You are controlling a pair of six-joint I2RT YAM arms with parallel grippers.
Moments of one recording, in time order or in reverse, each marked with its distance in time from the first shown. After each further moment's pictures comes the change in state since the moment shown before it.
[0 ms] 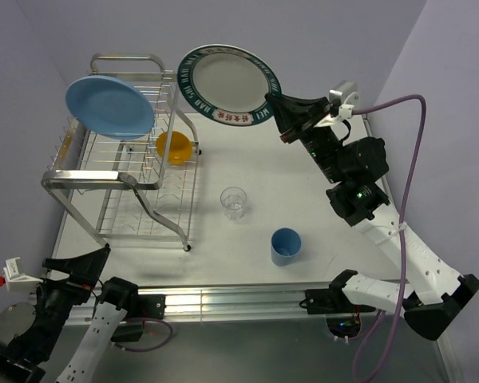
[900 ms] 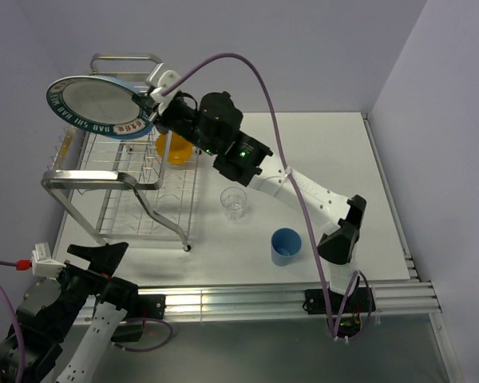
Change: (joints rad) left arm 0.000 0.000 -0.159 0.043 0.062 -0.026; right arm 0.400 0.835 0.926 -0.311 0.037 -0.370
